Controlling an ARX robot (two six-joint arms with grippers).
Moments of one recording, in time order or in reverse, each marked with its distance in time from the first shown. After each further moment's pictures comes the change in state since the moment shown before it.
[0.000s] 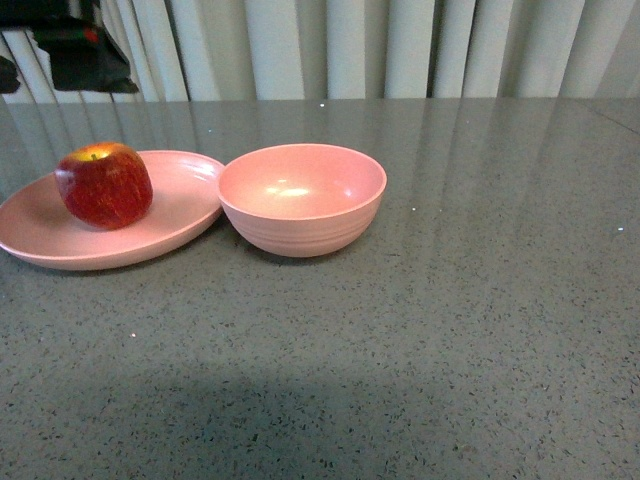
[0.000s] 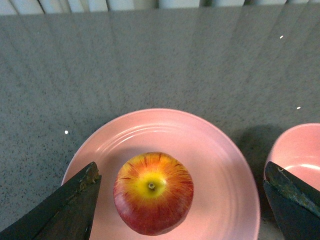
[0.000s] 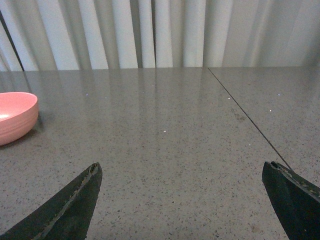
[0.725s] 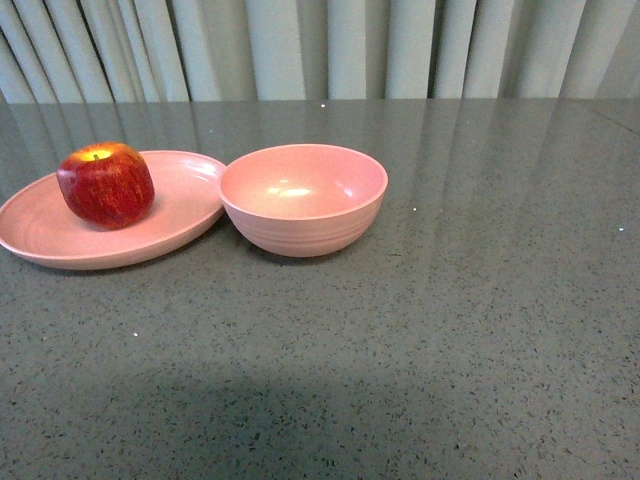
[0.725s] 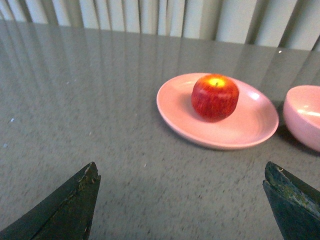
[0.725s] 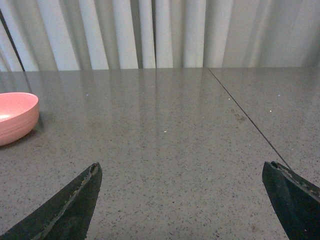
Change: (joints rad) left arm 0.032 -1.126 -0.724 -0.152 -0.182 -0.072; right arm 0.000 0.000 0.000 0.000 0.000 0.000
